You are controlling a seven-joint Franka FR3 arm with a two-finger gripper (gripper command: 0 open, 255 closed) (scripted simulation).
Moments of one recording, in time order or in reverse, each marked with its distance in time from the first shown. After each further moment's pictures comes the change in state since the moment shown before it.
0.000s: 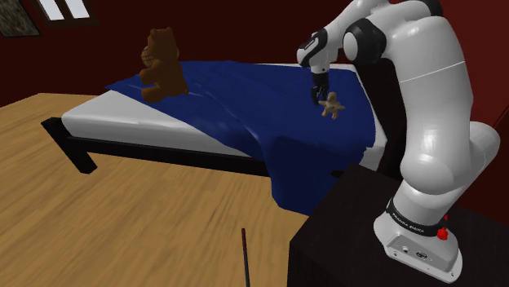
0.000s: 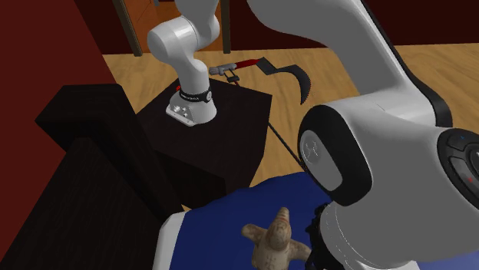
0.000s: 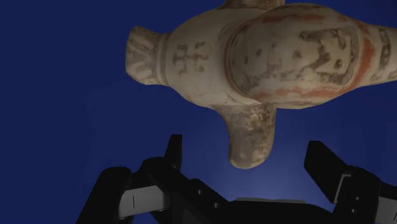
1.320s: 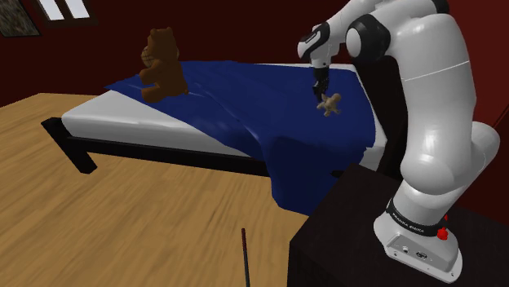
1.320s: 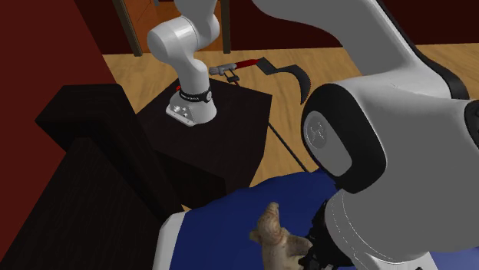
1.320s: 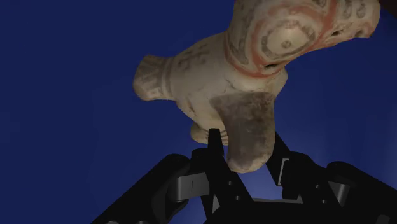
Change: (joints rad) arm 0.006 -0.035 -0.009 0.017 -0.014 -0.050 0.004
